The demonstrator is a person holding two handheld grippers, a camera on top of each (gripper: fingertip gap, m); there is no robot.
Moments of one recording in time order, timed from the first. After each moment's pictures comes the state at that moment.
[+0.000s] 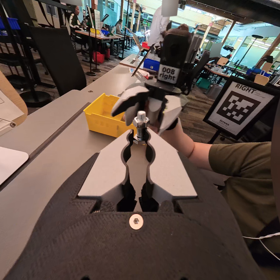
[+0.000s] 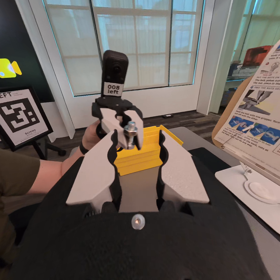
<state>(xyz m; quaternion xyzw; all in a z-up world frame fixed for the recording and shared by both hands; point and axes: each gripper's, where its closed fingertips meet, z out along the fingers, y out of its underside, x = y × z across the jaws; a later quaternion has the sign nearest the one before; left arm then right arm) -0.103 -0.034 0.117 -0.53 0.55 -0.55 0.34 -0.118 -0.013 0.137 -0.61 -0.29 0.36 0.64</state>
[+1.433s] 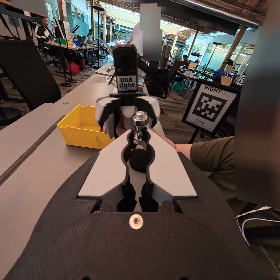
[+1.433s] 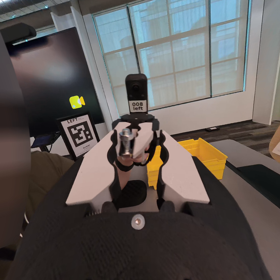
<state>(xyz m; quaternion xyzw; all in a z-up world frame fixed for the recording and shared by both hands) -0.103 -0.073 0.133 -0.46 0.57 -0.60 0.32 -0.120 -0.040 0.157 -0.54 -0.29 0.52 0.60</state>
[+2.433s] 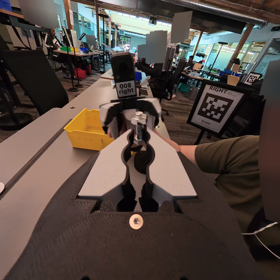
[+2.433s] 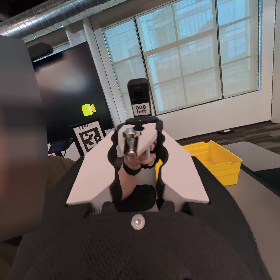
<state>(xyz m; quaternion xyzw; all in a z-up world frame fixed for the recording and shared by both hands) -0.103 -0.071 0.137 -0.46 0.57 -0.59 0.34 -0.120 -0.044 0.161 -0.52 -0.28 0.56 0.58</state>
